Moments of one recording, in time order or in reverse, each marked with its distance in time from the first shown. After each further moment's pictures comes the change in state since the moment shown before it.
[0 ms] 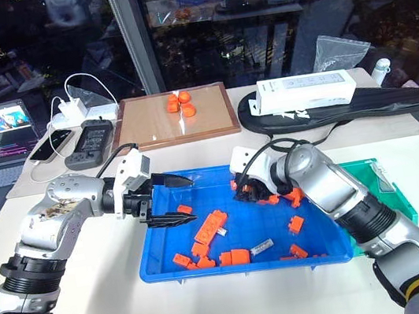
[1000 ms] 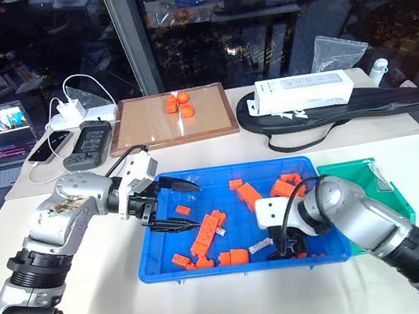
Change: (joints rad) left arm -0.034 -0.018 -0.038 0.022 0.006 -0.003 -0.100; right arm 0.278 -0.201 0.038 -0.221 -0.053 -0.155 0.221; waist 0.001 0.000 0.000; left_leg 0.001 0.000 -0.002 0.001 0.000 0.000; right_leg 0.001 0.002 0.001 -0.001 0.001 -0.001
